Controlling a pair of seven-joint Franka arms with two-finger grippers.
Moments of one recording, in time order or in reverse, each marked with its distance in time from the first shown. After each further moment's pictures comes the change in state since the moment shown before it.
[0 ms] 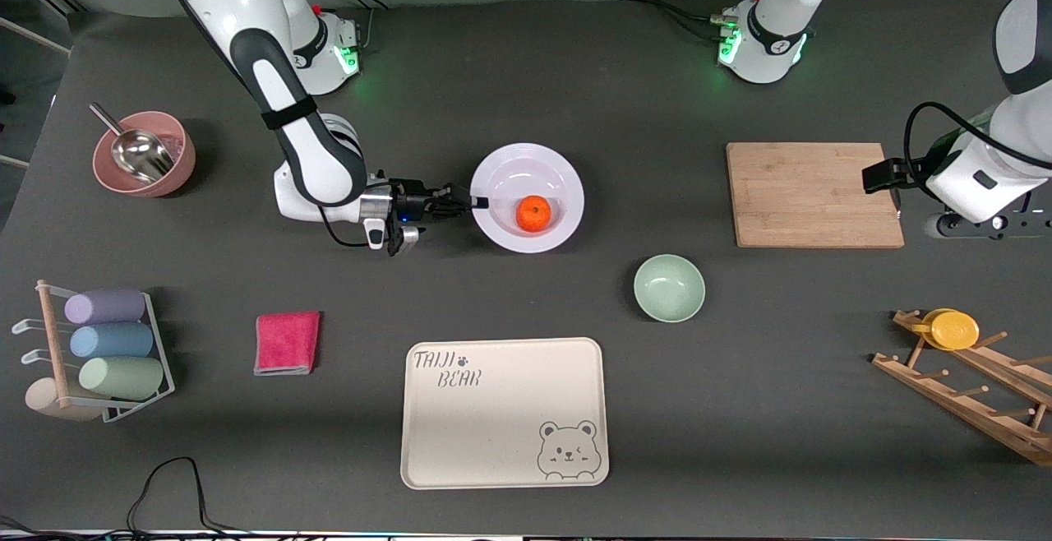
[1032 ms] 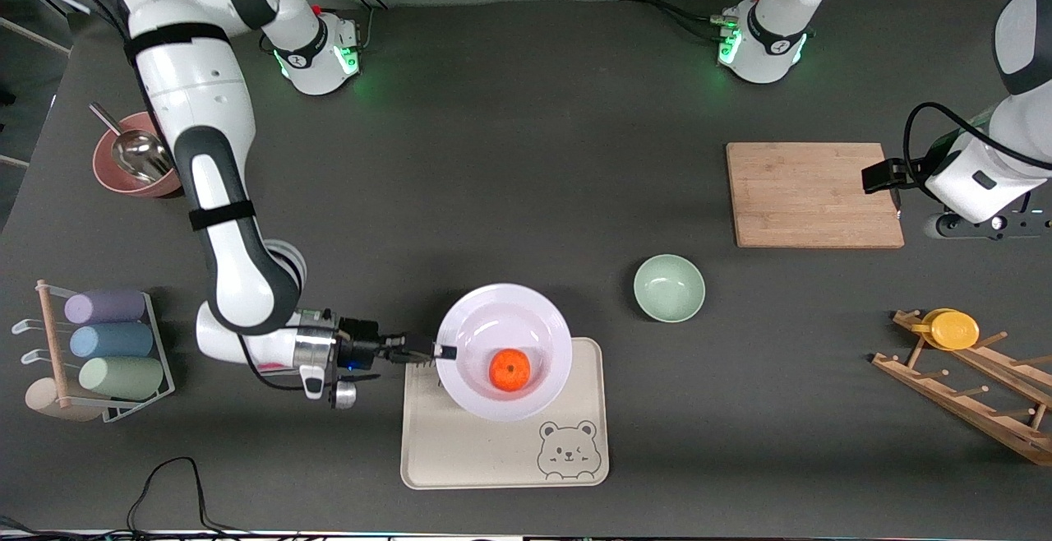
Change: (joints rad) left arm 0.000 0.001 0.000 -0.001 0.000 0.001 0.000; right arm -0.212 0.529 -0.027 0.938 -0.213 -0.099 0.284
